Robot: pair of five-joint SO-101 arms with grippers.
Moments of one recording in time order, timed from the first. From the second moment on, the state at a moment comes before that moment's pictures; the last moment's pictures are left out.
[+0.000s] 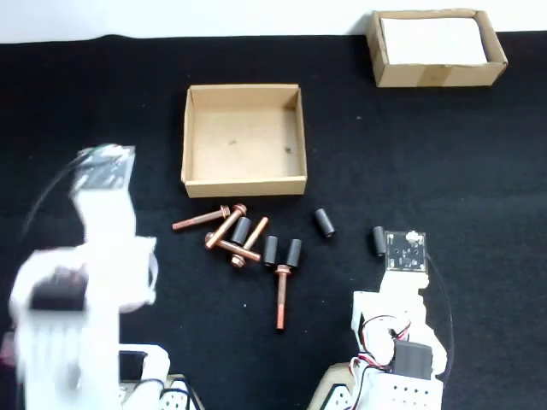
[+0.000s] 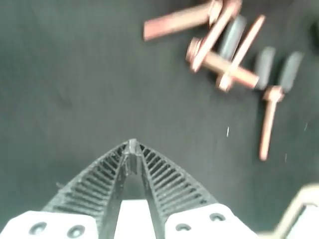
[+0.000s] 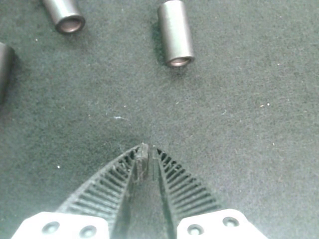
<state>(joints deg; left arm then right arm) -5.2 -54.7 35.4 97.1 7.6 2.2 -104.2 95.8 71.7 5.7</state>
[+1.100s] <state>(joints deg) -5.2 -50.8 35.1 93.8 17.5 -2.5 -90.9 62.0 76.5 -3.6</state>
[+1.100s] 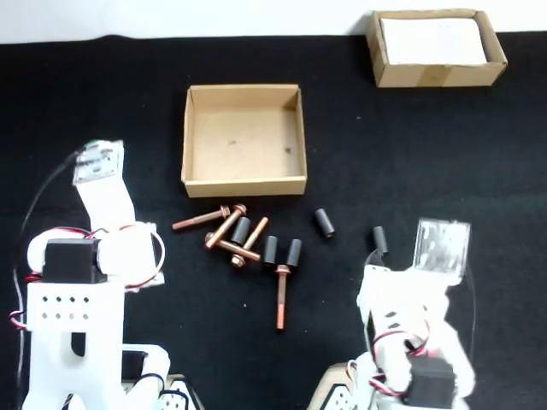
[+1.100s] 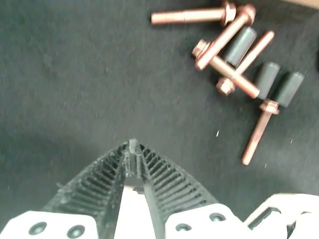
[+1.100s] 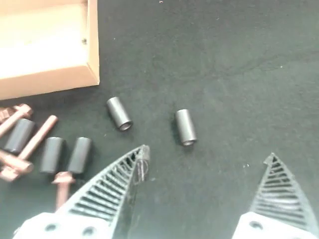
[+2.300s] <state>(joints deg) -5.2 -50.5 76.2 33.5 17.7 -3.9 -9.8 34.8 65.0 7.5</state>
